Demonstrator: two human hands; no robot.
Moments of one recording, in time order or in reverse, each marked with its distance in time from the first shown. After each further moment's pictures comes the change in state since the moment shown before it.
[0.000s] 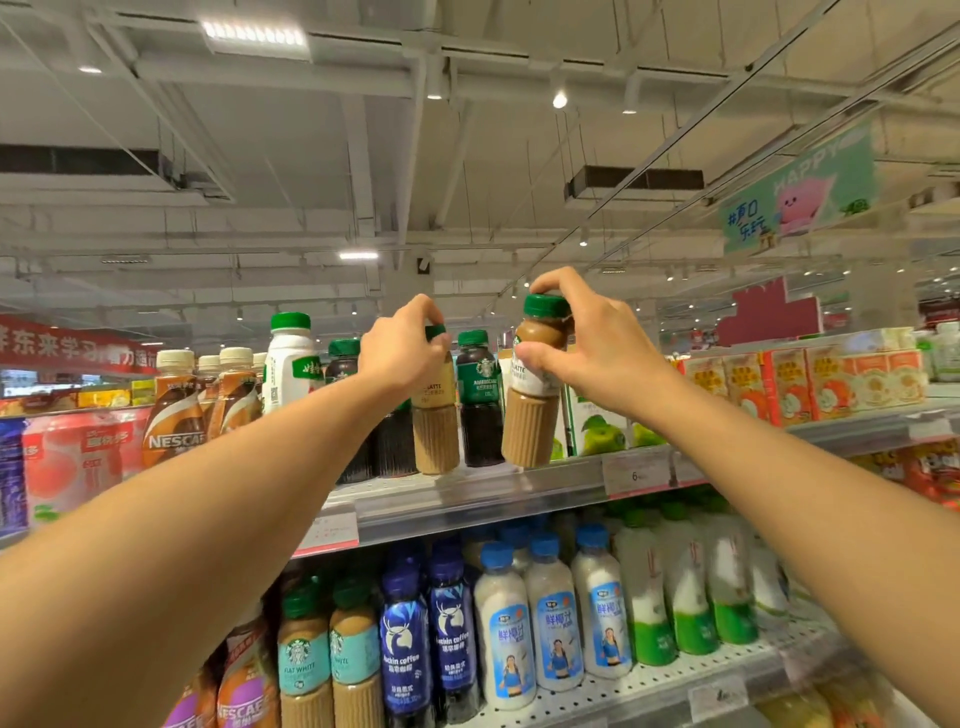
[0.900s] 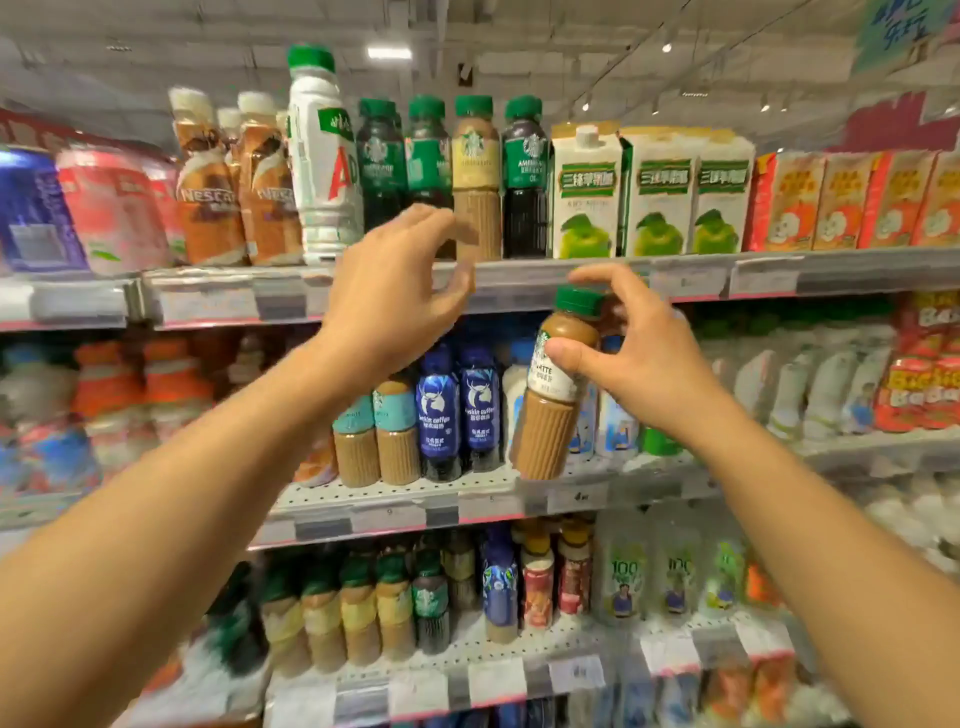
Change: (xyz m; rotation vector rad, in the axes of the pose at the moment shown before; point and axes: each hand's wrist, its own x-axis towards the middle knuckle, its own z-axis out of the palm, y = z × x) left_hand -0.182 -0.030 -0.021 0.025 0.001 0.278; right_hand -0.168 -0.018 0.067 0.286 -0.180 0.251
